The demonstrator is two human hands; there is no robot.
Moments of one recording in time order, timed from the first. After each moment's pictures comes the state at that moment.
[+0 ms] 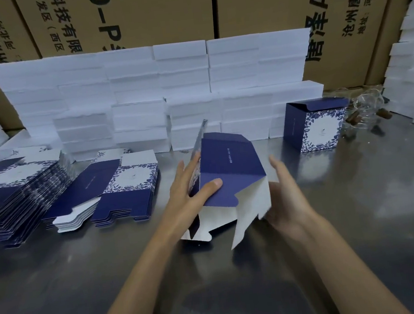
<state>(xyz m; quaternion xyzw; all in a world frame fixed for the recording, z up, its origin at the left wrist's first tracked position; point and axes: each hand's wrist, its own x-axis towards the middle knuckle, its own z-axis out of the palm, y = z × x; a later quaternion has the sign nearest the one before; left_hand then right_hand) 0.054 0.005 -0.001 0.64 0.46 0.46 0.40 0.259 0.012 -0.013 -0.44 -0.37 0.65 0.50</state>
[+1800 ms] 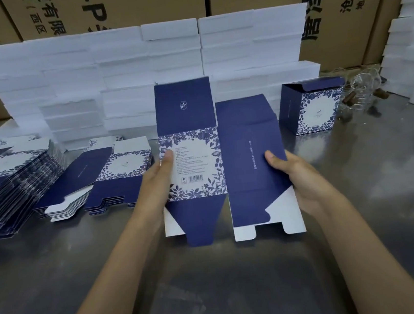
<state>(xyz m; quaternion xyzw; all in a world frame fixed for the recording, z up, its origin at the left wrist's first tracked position) 0.034 0.025 -0.009 0.47 0.52 0.55 0.45 0.297 0.005 -0.012 -0.40 -0.42 0.61 0.54</state>
